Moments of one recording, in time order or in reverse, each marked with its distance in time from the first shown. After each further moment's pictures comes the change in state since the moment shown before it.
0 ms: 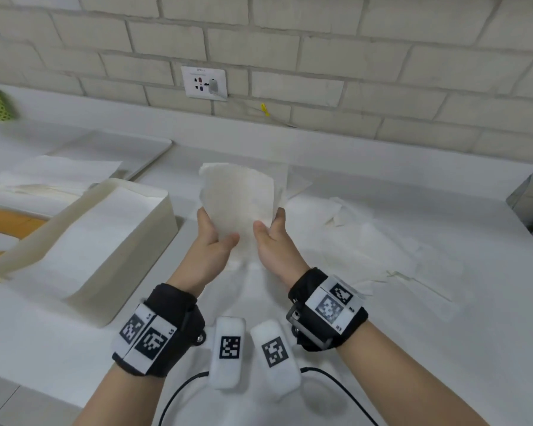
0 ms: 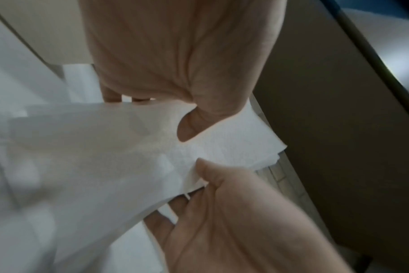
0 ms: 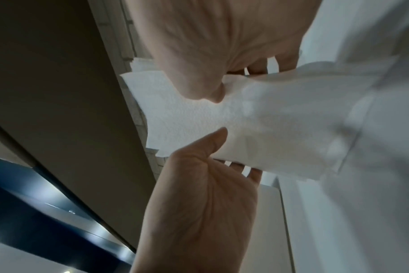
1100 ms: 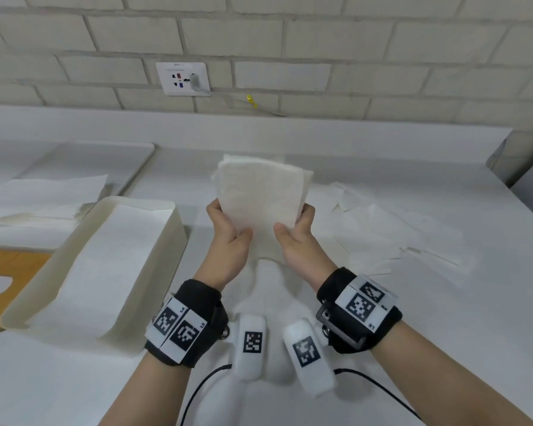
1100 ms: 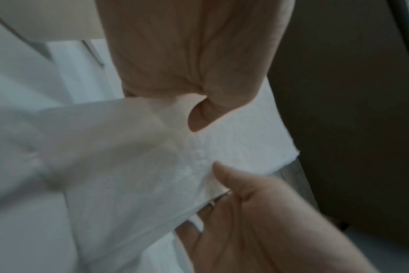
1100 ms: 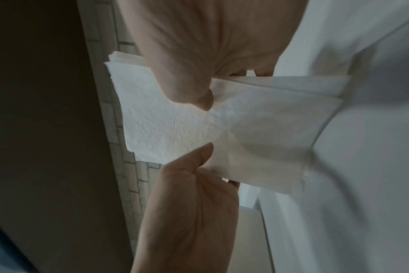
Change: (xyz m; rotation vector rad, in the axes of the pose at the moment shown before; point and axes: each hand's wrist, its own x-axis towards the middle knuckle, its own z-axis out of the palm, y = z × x) left_hand 0.028 -0.008 -0.017 -0.026 -0.119 0.100; right_hand 0.009 0.013 0.016 0.047 0.151 0.034
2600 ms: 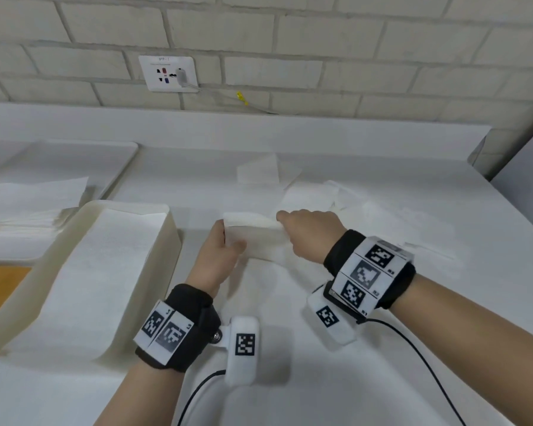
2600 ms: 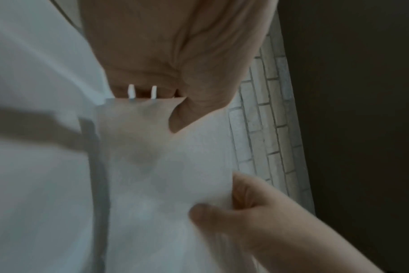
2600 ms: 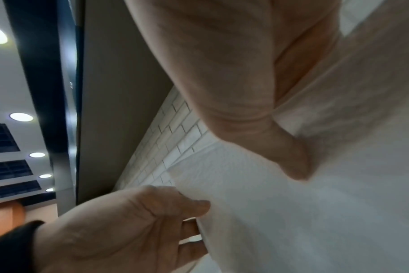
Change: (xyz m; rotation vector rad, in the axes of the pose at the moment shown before) left_hand 0.012 -0.030 -0.020 -0.010 -0.018 -0.269; right_hand 0.022 -0.027 -0.015 -1.492 -0.257 -0.101
